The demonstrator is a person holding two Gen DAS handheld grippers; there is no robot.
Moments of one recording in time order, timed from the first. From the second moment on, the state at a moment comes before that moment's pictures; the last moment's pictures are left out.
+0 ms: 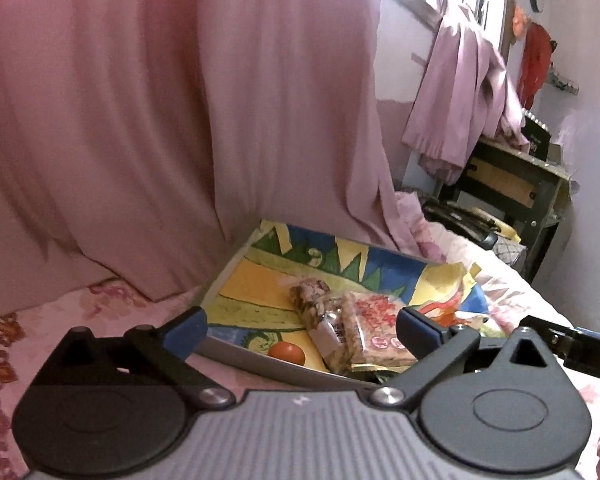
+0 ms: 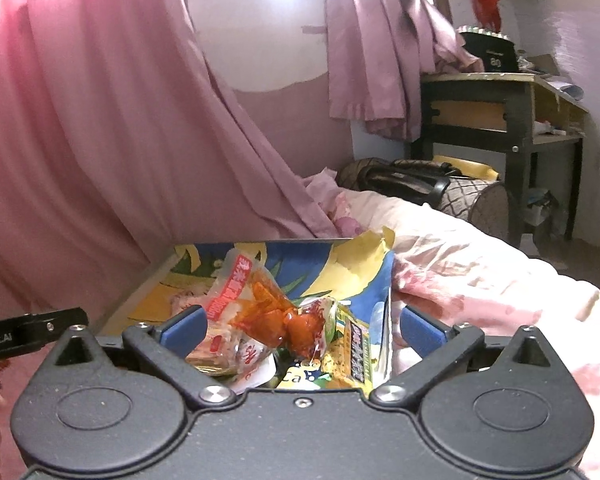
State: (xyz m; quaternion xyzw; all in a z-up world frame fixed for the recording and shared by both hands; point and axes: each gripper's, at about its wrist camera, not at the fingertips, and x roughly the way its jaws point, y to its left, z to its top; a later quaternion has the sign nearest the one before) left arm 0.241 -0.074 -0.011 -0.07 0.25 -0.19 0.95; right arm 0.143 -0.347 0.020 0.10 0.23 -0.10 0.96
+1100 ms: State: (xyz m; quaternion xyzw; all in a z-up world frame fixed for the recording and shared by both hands) left arm 0.090 -0.031 0.010 -0.03 0.27 -0.15 0.95; right arm -0.003 -0.305 0.039 0.14 0.26 -0.09 0.95
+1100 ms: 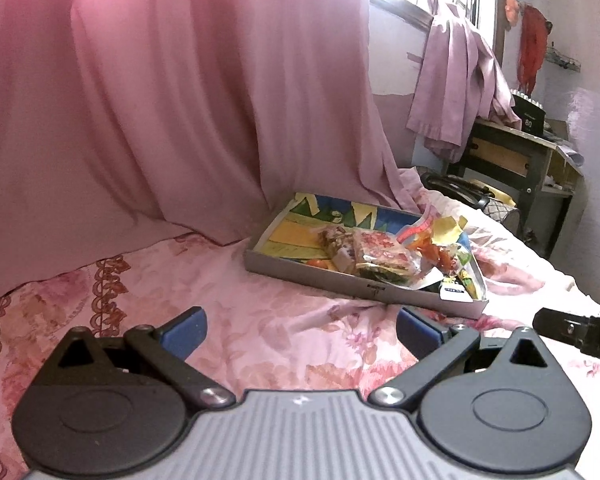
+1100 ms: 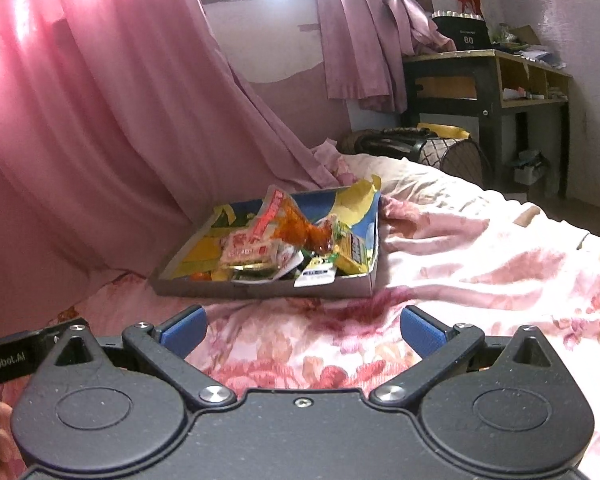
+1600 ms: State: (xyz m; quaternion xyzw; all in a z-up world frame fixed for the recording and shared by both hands) left arm 0.079 -0.026 0.010 -0.03 0.27 -0.14 0.95; right arm -0.017 -0.299 0.034 0.13 0.27 -0.09 0.95
